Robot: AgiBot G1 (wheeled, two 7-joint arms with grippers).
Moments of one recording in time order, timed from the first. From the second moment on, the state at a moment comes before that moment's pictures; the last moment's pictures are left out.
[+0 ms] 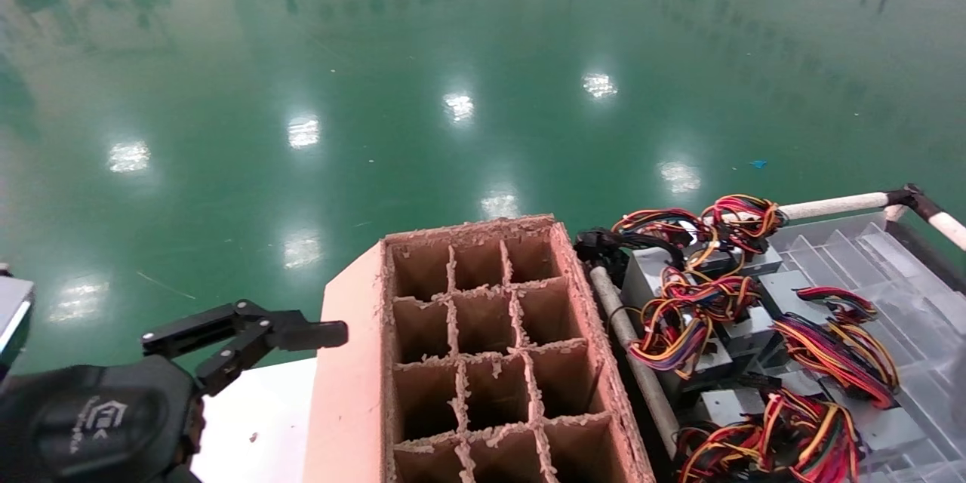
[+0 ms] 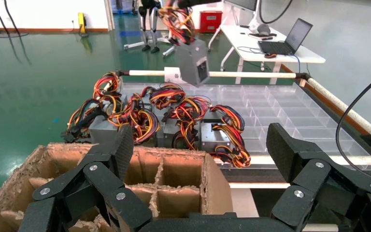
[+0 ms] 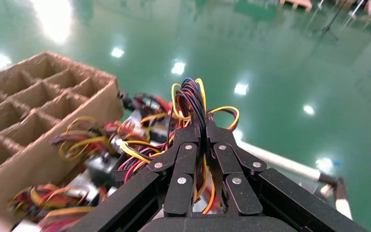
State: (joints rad) left arm -1.09 0.59 0.34 -1.27 0.69 1.47 -0.16; right arm 1.82 -0.15 -1.03 0.35 -0.59 -1.58 -0.15
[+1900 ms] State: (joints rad) left arm -1.09 0.59 0.34 -1.27 0.69 1.47 -0.16; right arm 1.51 -0.04 -1.36 0.44 -0.27 -1.56 -0.31
